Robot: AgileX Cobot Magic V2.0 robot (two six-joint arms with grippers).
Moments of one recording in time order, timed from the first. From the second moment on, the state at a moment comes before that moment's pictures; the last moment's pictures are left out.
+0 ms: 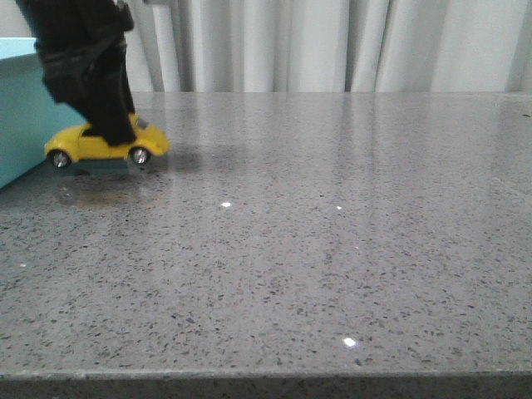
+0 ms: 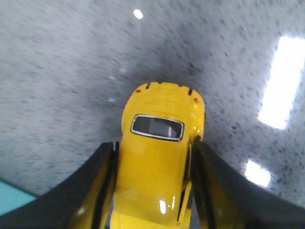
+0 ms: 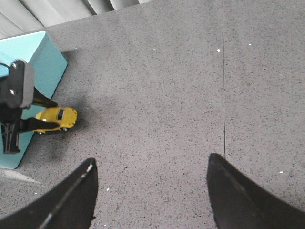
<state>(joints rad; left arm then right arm) -0.41 1.73 -1.48 -0.03 0.98 0.95 0.33 0.71 -1.09 0.08 0.93 0.41</state>
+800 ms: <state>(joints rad) -0.16 1.58 -1.79 0.01 1.05 0.17 0.33 0.71 -1.09 0.10 0.93 0.41</state>
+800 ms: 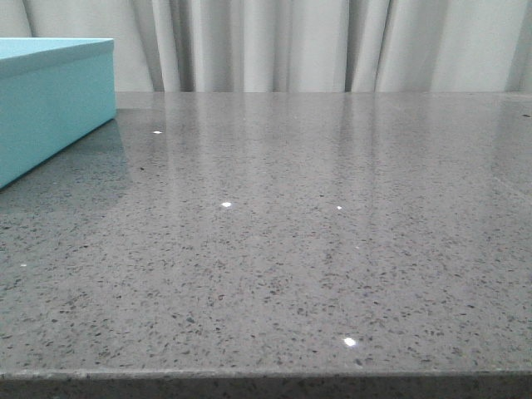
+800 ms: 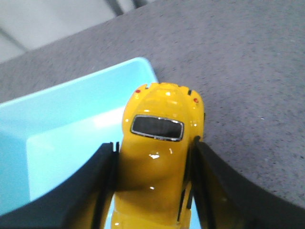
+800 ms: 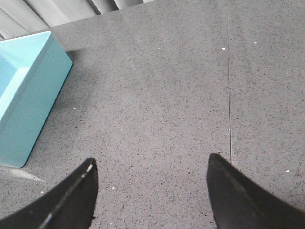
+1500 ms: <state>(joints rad) 0.07 1.58 -1.54 0.02 1.04 0.03 0.33 0.71 -1.09 0.11 0.93 0.41</state>
